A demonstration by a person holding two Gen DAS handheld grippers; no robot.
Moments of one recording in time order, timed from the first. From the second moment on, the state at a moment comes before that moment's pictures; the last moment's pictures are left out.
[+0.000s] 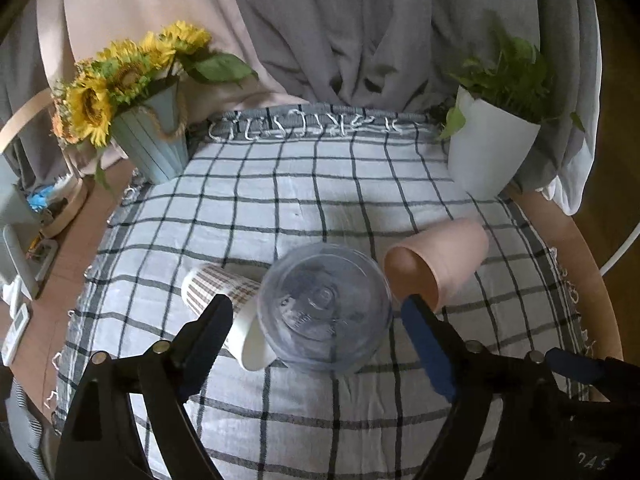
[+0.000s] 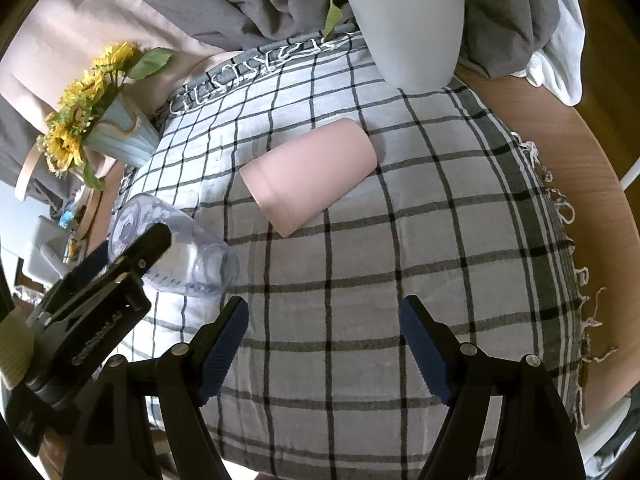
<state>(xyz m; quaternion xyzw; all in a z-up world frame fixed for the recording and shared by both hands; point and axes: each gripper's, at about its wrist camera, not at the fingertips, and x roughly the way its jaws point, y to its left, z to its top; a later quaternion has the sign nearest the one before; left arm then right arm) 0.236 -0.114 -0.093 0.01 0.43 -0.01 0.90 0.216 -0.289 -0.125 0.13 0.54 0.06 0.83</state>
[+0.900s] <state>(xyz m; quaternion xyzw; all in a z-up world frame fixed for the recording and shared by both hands) 0.121 -0.053 -0.031 0.01 0.34 0.01 0.94 0.131 -0.259 -0.049 0.09 0.41 0.01 0.91</state>
